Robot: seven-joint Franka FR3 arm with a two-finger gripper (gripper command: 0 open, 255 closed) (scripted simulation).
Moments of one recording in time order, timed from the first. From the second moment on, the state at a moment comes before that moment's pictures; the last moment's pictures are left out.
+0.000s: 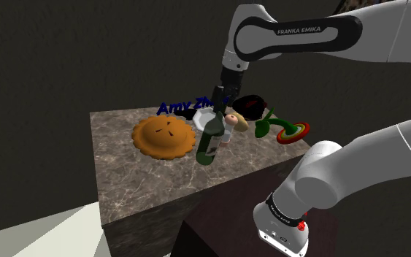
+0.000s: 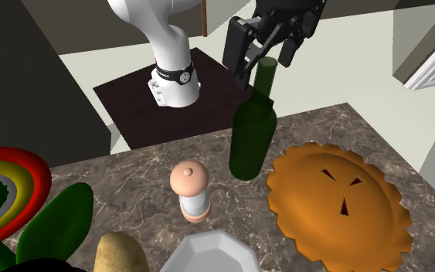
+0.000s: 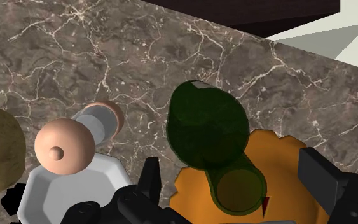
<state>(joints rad) -0.01 -0.46 -0.08 -2.43 0.01 1.86 -0.04</state>
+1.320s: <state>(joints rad) -0.01 -0.47 -0.08 -2.38 0.01 1.81 -0.04</state>
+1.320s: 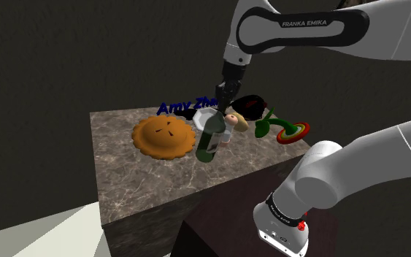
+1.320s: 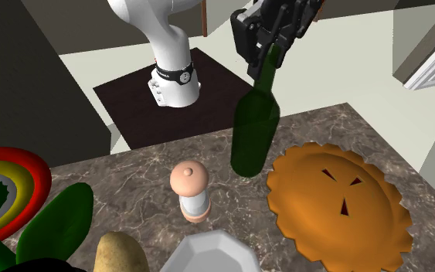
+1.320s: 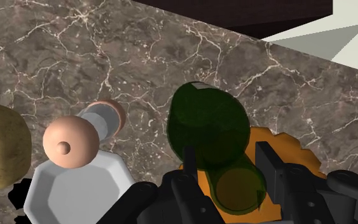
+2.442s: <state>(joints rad) -0.01 -0.48 -0.07 -2.16 0.01 1.58 -0.03</state>
